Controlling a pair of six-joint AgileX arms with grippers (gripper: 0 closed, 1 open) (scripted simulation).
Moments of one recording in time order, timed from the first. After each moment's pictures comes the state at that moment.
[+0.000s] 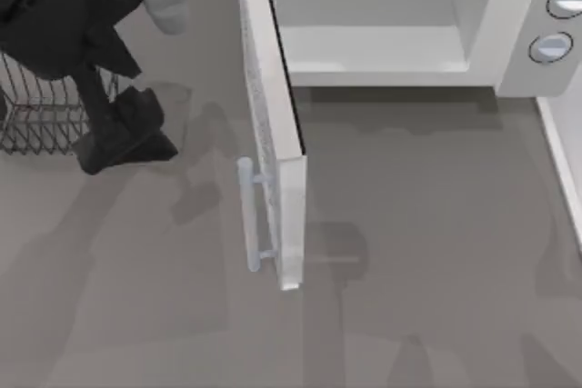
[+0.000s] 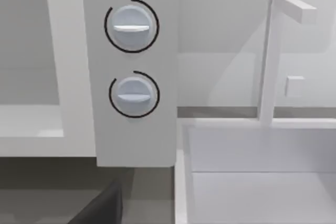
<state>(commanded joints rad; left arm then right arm) -0.34 1.54 1.55 -1.26 0.33 0.77 0.00 0.00 0.00 0.00 0.00 0.00</state>
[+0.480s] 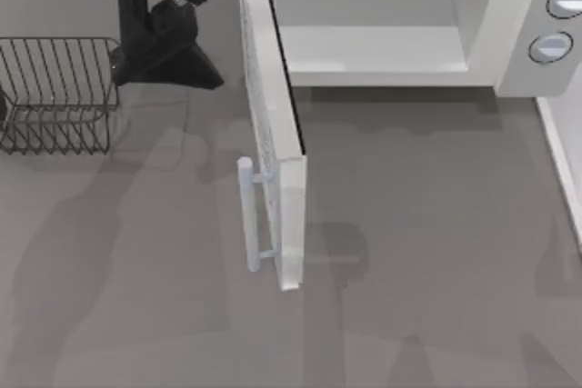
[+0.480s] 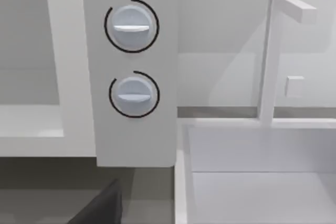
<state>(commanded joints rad) -0.39 1.81 2.02 -1.49 0.44 0.95 0.00 0.00 0.00 0.00 0.00 0.00</state>
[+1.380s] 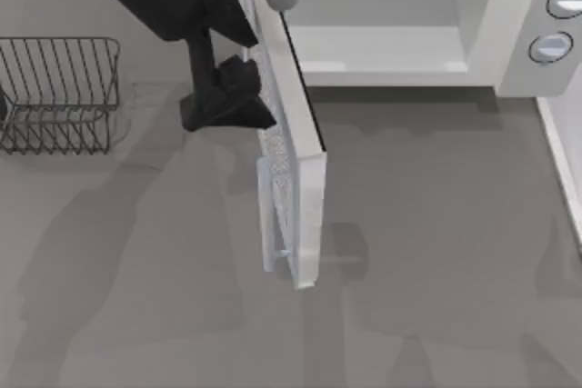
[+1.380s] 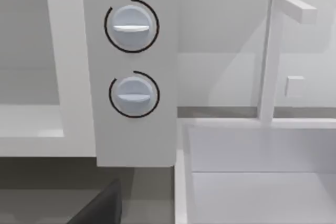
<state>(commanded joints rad) -0.47 1.81 1.79 -1.22 0.42 0.88 0.00 0.00 0.00 0.00 0.00 0.00</state>
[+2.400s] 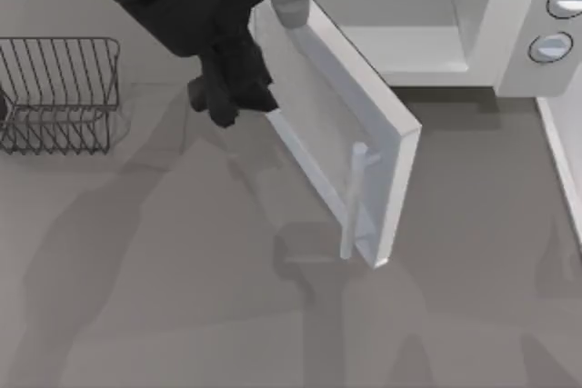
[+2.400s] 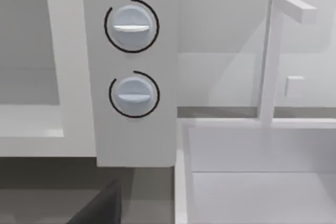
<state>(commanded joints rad) -0.48 1.81 1.73 -1.16 0.42 0.86 0.00 0.00 0.00 0.00 0.00 0.00</state>
